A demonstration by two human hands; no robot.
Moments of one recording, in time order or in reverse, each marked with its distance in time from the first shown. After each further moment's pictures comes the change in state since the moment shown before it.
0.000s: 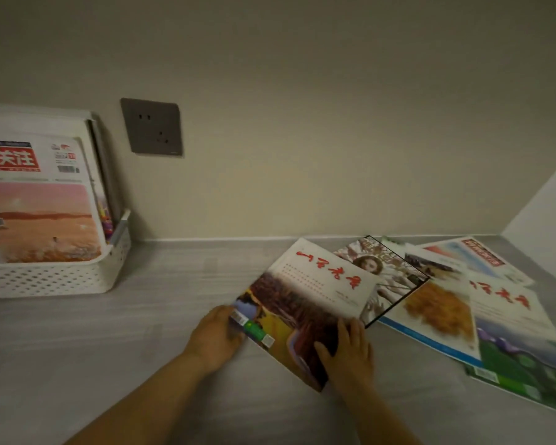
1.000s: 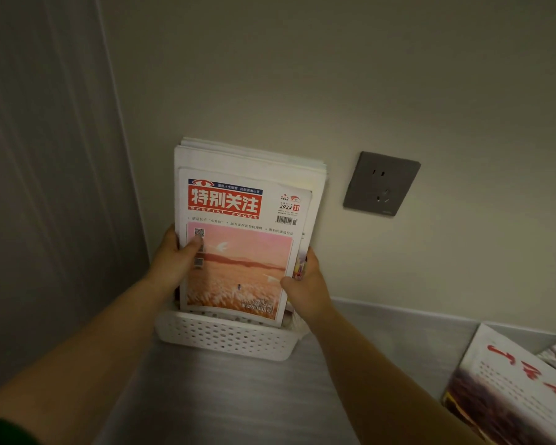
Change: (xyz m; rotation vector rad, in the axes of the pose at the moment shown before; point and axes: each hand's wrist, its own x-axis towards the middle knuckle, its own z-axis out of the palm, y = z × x) left_hand 0.059 -0.220 -0.312 -0.769 0.573 -0.174; right_hand 0.017 -0.431 0.058 0.863 -0.211 -0.439
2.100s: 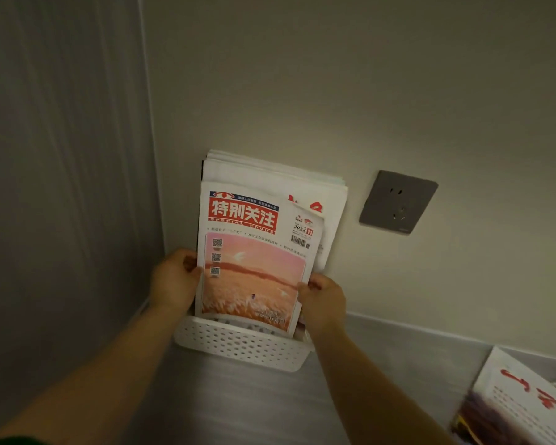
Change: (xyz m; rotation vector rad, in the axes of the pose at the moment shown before) left_hand -0.013 -0.018 -0.014 0.331 0.246 0.087; right_hand -0.013 -0.008 0.010 0.012 0.194 0.052
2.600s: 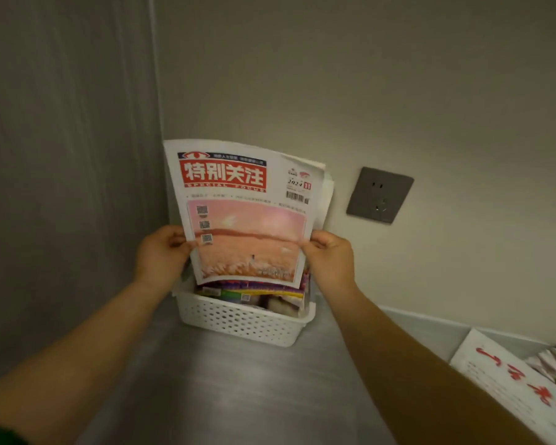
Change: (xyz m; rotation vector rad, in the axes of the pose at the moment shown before) left_hand -0.026 0.032 -0.046 -0.198 0.028 0.046; right_hand -0.022 -0.055 -0.034 -0.019 -0.028 -0.308
